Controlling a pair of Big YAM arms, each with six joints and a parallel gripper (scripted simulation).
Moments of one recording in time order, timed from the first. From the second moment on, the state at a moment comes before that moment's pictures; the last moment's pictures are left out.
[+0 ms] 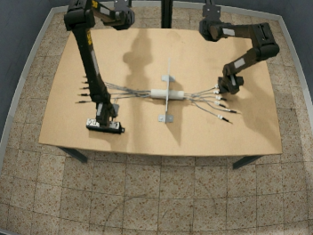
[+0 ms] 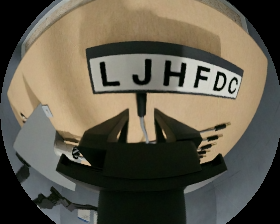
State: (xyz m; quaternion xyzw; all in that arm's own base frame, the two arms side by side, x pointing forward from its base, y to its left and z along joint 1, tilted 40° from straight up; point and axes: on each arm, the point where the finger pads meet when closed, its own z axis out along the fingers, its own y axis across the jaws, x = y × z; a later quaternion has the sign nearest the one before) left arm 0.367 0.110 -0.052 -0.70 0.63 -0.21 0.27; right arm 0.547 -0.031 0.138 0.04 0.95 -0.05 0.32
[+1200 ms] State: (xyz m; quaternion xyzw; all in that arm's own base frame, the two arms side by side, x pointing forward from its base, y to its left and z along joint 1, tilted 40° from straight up) left arm 0.367 0.110 -0.052 -0.70 0.63 -0.21 0.27; right arm 0.446 -0.091 0.172 0.12 0.89 -0.06 0.43
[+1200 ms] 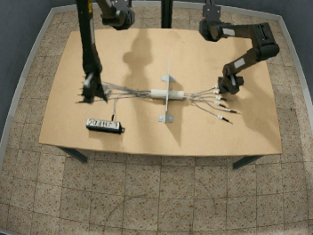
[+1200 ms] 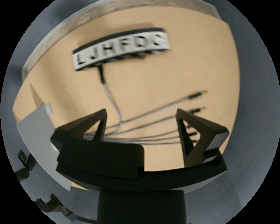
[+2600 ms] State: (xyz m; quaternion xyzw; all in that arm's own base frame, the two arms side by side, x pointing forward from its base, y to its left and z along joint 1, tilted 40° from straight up) left arm 0.367 0.110 -0.052 -0.70 0.63 -0.21 0.27; right arm 0.314 -0.198 0.171 0.24 0.76 -0.06 0.60
